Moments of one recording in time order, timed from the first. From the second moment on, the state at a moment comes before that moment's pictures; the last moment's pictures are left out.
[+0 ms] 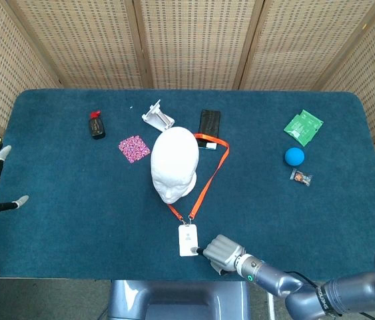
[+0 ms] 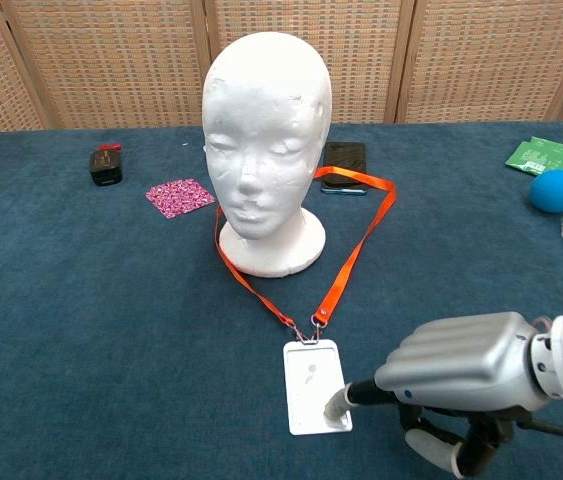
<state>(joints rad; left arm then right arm) -0.28 -1.09 -0.16 -1.65 1.24 1.32 0.05 0.99 -1.38 -0.15 -1.91 -0.94 0.65 -0.58</state>
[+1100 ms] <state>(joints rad) -0.17 -1.12 -0.10 -1.62 1.39 1.50 0.03 0.38 -1.12 -0.11 -1.54 -1.43 1.51 -0.03</state>
